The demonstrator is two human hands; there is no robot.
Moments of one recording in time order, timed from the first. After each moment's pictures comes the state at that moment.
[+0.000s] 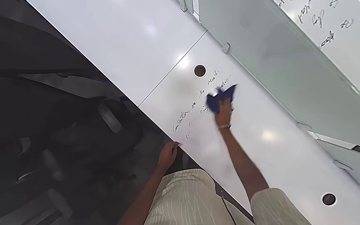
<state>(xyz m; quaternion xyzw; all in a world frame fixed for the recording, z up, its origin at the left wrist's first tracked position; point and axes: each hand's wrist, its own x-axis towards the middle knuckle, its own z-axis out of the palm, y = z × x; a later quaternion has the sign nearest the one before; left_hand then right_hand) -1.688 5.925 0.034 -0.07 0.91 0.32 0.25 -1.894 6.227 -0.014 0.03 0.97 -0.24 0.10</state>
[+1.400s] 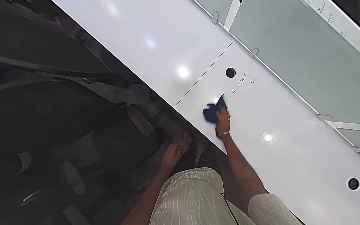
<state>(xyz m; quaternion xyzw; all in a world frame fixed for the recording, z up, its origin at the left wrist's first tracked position) -1.662 5.712 0.029 -0.02 0.90 0.35 0.24 -1.823 6.032 -0.023 -0.01 0.97 -0.25 0.08</state>
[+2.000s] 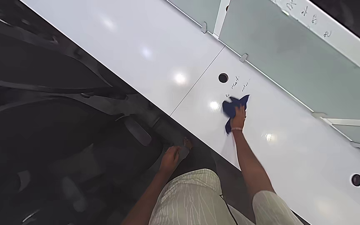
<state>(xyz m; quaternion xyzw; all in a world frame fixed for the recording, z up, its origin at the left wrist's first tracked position) -1.692 5.710 0.028 0.03 0.91 0.33 0.25 -1.862 6.118 -0.019 0.17 0.96 -0.21 0.03</state>
